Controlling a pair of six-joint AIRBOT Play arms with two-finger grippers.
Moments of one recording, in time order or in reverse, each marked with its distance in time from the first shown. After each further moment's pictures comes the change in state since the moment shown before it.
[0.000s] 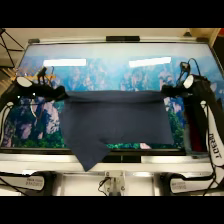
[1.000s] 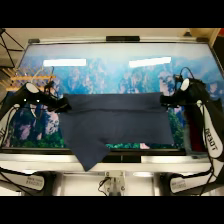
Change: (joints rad) left arm -0.006 -0.061 -0.048 0.113 -0.114 -0.057; right arm -0.012 -0.071 0.003 -0.010 0.198 -0.060
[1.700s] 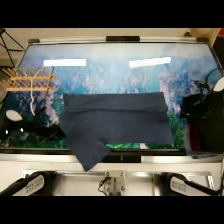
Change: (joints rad) left arm 0.154 0.525 -0.610 -0.062 -0.197 0.103; right arm -0.188 0.306 -0.085 0.013 0.436 -0.140
